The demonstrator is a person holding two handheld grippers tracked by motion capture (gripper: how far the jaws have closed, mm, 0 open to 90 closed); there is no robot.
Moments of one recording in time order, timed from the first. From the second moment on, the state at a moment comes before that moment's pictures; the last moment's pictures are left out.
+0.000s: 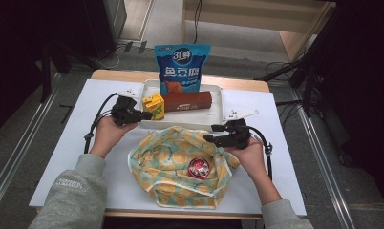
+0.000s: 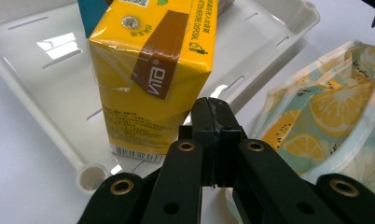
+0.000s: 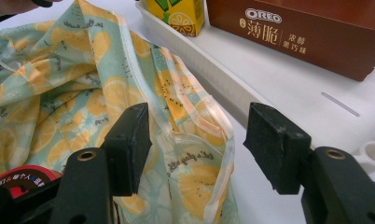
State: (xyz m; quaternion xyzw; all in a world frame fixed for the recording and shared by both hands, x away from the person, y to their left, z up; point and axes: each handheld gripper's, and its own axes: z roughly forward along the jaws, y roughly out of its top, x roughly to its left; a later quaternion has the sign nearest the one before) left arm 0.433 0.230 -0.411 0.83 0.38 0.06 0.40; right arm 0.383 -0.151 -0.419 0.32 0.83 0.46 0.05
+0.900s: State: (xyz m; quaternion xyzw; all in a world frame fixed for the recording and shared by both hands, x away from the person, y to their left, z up) left arm 0.438 0.249 -0.413 0.82 0.41 0.05 0.40; right arm 0.383 -0.152 -0.419 0.32 0.83 0.46 0.05
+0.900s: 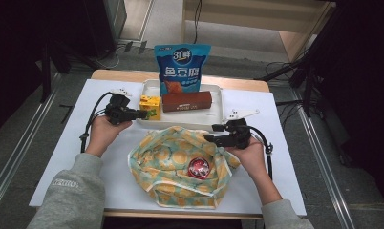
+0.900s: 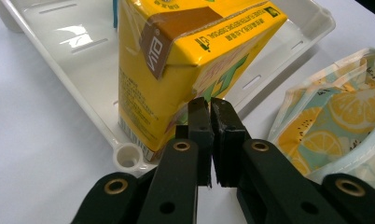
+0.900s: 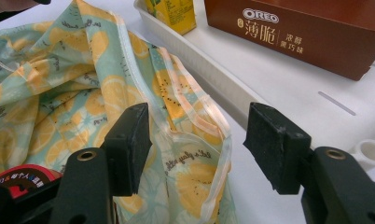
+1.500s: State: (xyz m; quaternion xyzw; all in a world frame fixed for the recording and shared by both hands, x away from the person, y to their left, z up) left arm 0.437 0.250 -0.413 0.82 0.41 0.05 0.40; right arm 0.383 -0.153 -0.418 0.32 0.83 0.46 0.05
